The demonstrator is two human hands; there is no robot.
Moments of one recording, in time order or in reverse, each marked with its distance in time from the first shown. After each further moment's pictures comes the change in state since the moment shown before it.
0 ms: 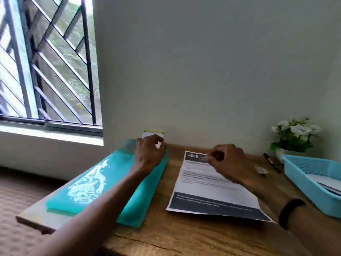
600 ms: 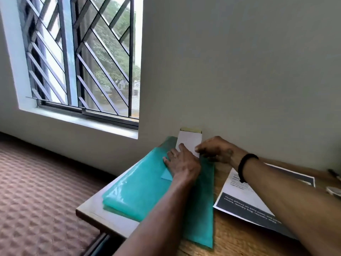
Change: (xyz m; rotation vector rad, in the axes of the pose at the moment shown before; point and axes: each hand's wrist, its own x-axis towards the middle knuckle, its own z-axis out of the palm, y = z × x) left_hand 0.007 -0.056 0.007 0.085 -0.206 -0.353; right_hand 0.140 -0.103 0.157 0.436 -0.335 0.468
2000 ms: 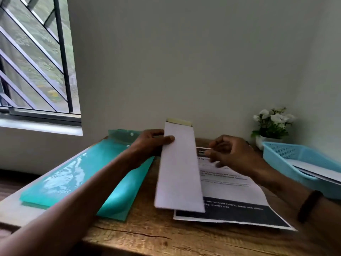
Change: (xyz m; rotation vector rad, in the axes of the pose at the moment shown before) left_hand -0.026 0.049 0.005 -0.914 -0.669 0.320; right_hand -0.157 0.139 -0.183 -0.008 0.196 -0.360
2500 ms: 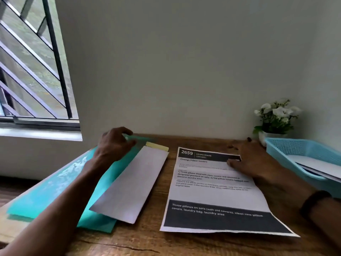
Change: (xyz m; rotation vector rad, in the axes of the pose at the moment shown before) left_hand -0.010 0.011 -0.054 0.983 0.615 0.044; right_hand 0.028 0.059 -0.042 -0.850 0.070 -0.054
